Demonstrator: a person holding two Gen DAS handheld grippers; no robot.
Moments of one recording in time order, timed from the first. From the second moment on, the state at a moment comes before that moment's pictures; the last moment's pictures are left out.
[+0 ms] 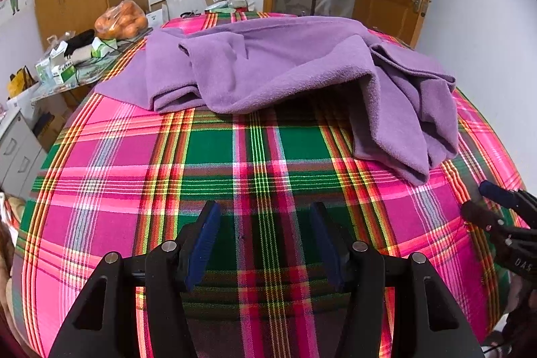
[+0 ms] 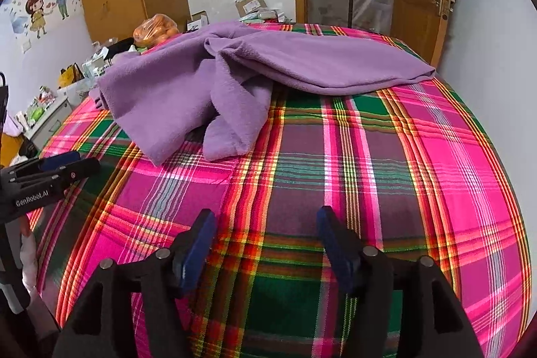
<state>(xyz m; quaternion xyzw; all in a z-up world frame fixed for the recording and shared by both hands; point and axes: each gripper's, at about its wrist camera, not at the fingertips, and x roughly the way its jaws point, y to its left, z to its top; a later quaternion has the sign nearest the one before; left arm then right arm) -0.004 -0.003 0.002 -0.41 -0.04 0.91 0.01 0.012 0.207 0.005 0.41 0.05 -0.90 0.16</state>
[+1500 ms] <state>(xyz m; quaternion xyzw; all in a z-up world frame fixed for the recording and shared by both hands) -0.027 0.013 0.003 -0.42 -0.01 0.91 0.02 -0.034 0.185 0.007 0.43 0.06 -0.89 0.16</state>
